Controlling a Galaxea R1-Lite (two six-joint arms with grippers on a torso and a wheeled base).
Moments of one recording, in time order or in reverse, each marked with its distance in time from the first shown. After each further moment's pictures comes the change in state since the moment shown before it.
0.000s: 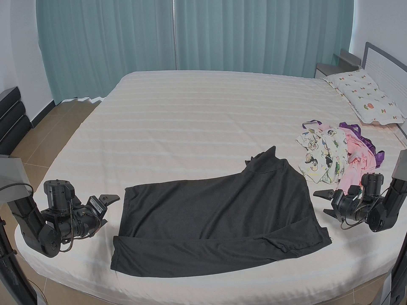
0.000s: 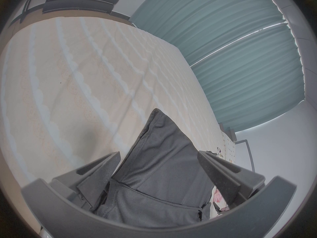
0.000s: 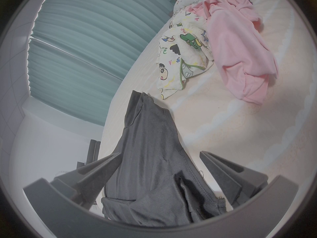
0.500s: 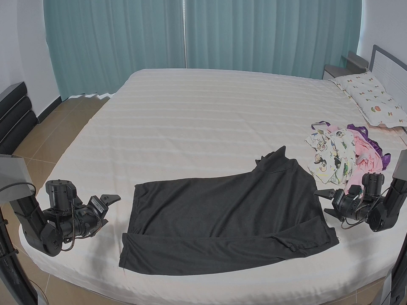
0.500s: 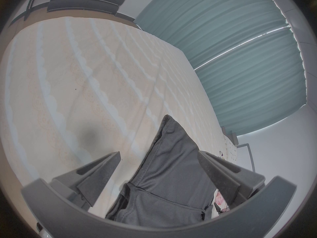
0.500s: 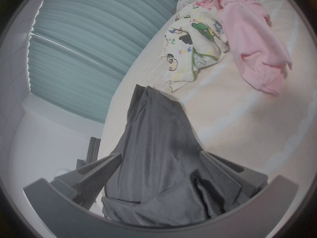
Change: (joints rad) left arm -0.002 0.023 -0.017 0.000 0.000 -0.001; right arm 0.000 -0.002 0.000 0.000 0.000 -0.001
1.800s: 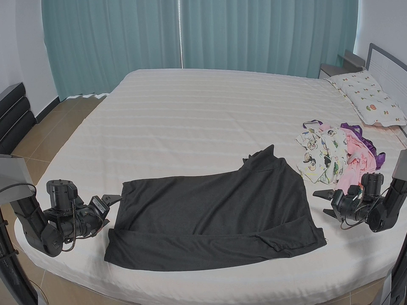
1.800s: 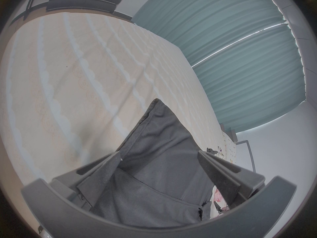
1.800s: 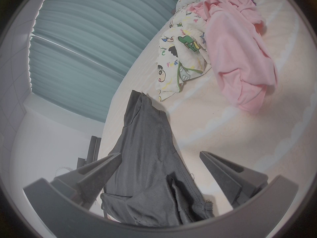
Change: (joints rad) left arm -0.009 -0.004 0.000 -0.001 0.002 0.003; right arm 0.005 -0.006 0.006 0.001 0.000 -0.001
